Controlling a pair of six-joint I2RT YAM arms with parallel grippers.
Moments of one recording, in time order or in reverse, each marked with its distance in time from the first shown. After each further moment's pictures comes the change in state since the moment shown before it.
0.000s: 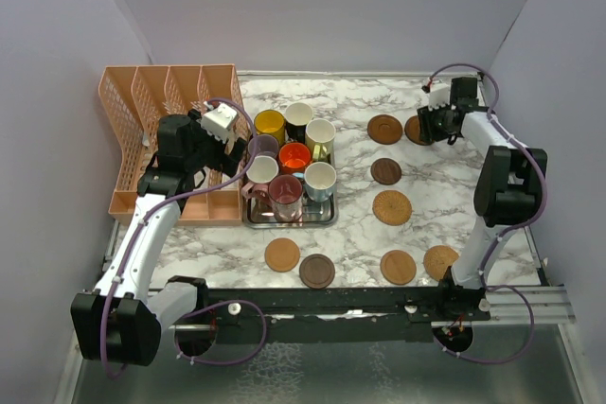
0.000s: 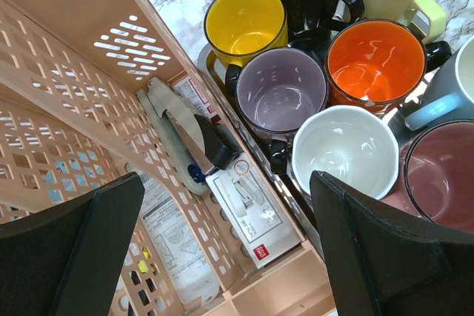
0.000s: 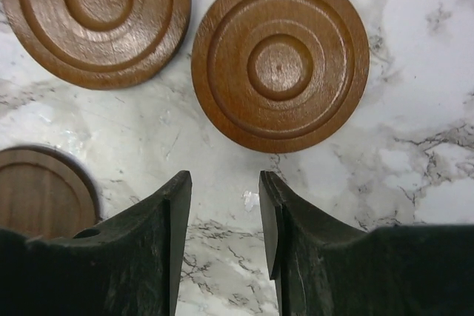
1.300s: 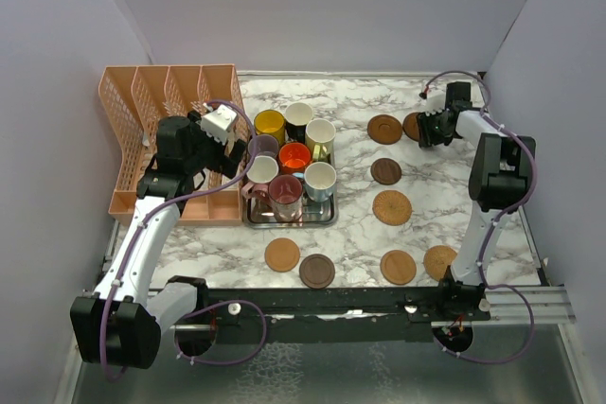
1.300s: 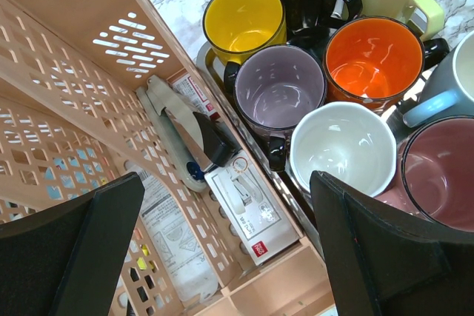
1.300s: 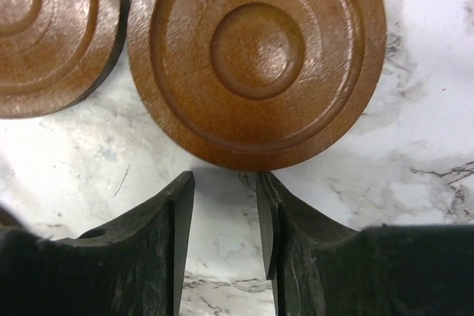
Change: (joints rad) left arm 0.000 -0.018 -0.010 -0.005 0.000 0.000; right arm -0.019 0.175 0.074 -0.002 0.045 -0.020
